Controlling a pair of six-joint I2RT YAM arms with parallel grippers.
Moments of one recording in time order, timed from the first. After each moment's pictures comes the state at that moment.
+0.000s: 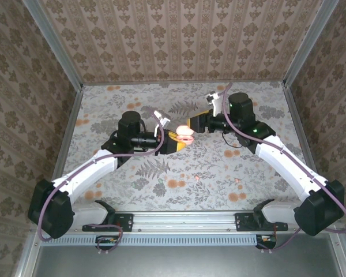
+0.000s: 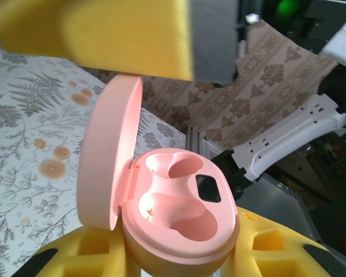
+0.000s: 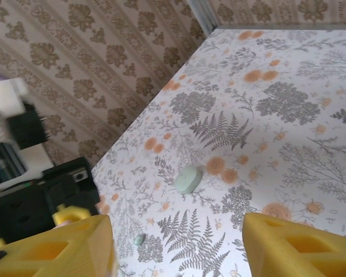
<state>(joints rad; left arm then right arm) -0.63 1.23 0.82 0.15 1.03 -0.38 0.42 1.26 1.10 -0.24 -0.56 0.35</state>
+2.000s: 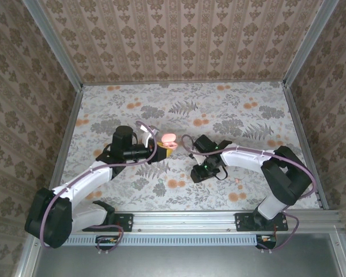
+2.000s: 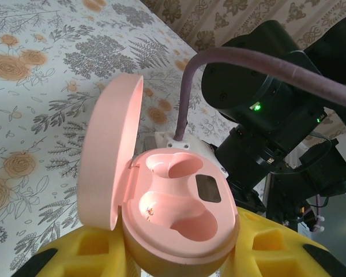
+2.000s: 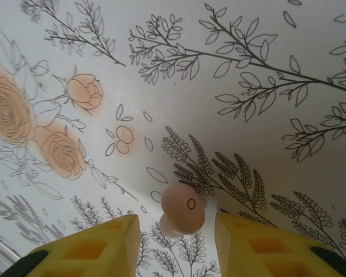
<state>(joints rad) -0.51 1.14 0.57 0.12 0.81 -0.26 0.69 1.62 0.87 -0.62 -0.28 0.26</state>
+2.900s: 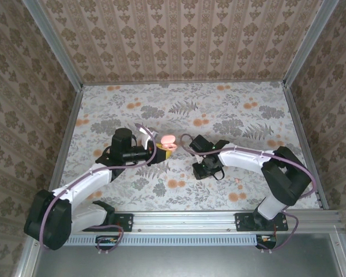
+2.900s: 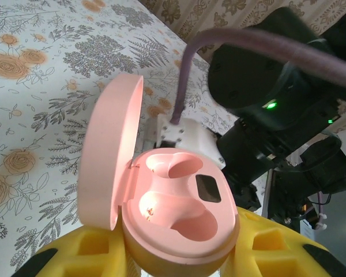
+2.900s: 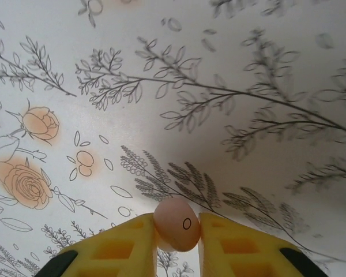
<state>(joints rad) -0.51 1.13 0.53 0.16 0.81 -0.26 0.73 1.60 0.91 -0.66 -0.10 0.39</state>
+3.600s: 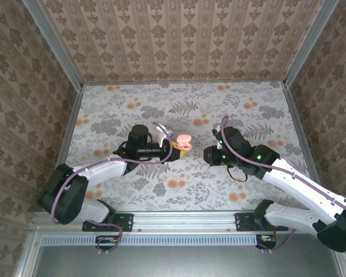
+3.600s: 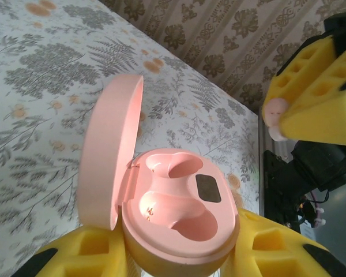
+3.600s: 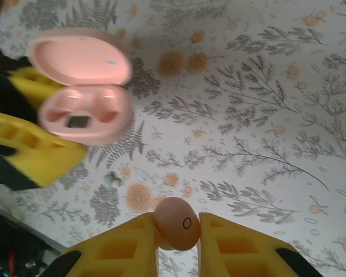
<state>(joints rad) -0.66 1.39 0.63 0.40 0.81 -0.26 0.74 1.03 0.97 -0.75 0.02 0.66</state>
